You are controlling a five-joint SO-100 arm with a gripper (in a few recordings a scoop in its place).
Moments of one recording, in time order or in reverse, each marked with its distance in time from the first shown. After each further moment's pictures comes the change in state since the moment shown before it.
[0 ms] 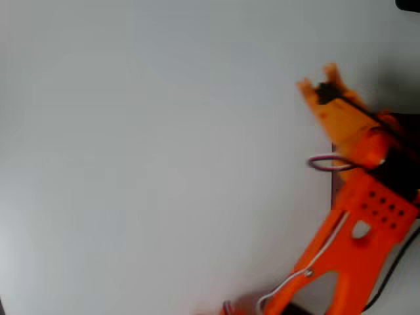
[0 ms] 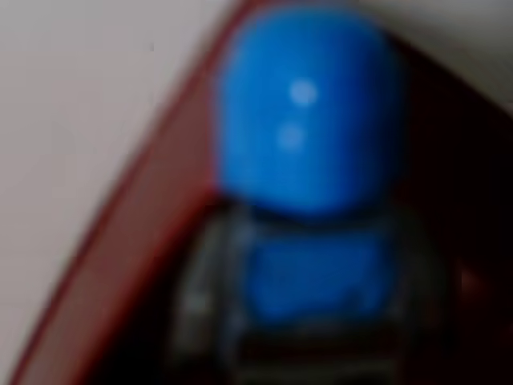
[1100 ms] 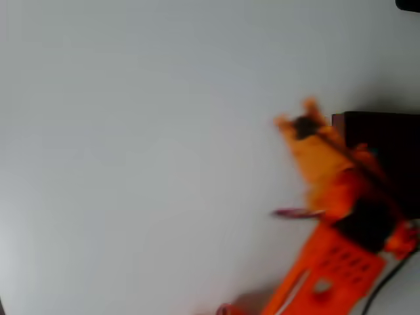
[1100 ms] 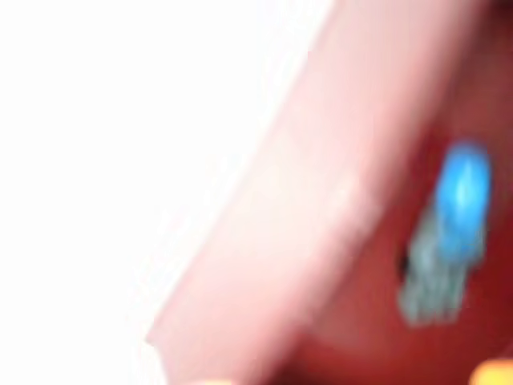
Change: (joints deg) arm -6.8 30.3 32.3 -5.0 -0.8
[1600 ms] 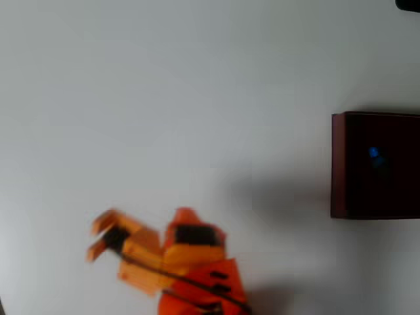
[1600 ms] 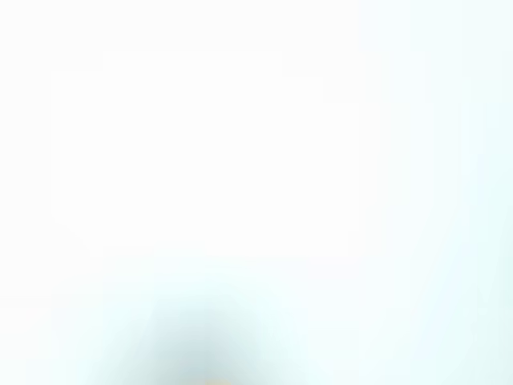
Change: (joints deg) arm -42.2 51.2 43.5 -7.9 -0.4
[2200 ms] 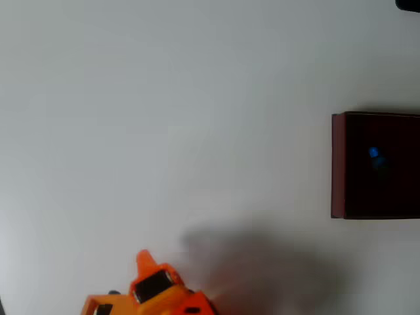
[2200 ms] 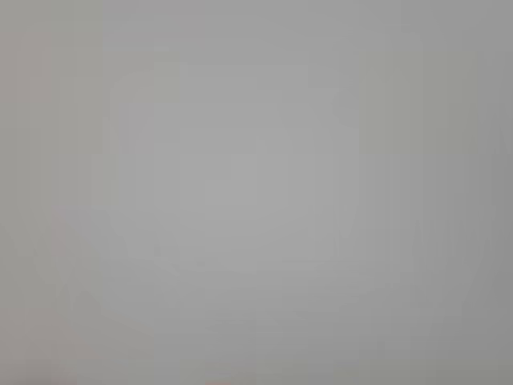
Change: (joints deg) arm -19.7 39.0 31.3 2.2 -15.6
